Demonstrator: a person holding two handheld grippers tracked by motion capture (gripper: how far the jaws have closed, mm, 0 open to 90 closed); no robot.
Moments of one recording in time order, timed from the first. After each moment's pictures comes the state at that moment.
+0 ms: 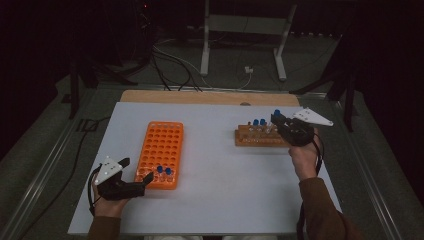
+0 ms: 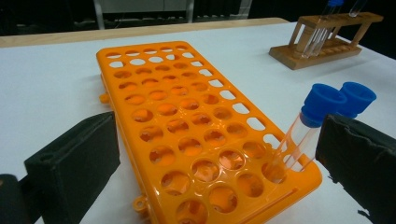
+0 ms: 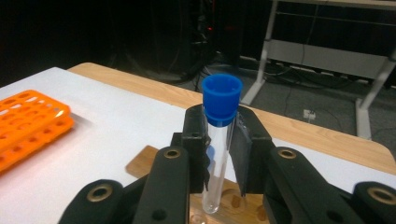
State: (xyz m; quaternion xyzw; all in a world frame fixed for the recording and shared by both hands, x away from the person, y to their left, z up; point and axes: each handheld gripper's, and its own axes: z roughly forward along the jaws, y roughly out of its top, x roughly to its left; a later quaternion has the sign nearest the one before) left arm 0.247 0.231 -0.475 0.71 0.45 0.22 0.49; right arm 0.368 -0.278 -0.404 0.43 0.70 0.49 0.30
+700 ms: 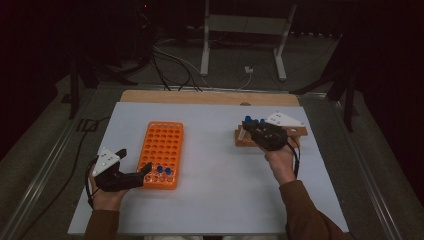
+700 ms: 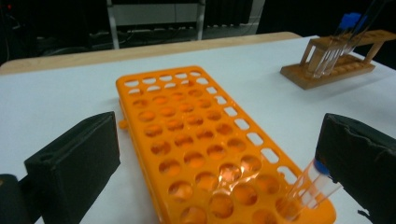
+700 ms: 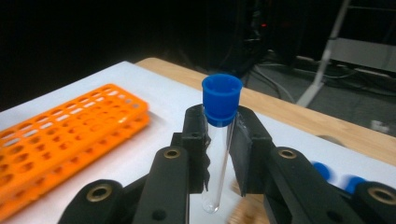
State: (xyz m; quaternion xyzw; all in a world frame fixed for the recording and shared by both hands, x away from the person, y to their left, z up) left arm 0.261 0.231 -0.450 0.70 0.45 0.25 0.50; right arm 0.361 -0.207 -0.410 0.37 0.74 0.52 0.23
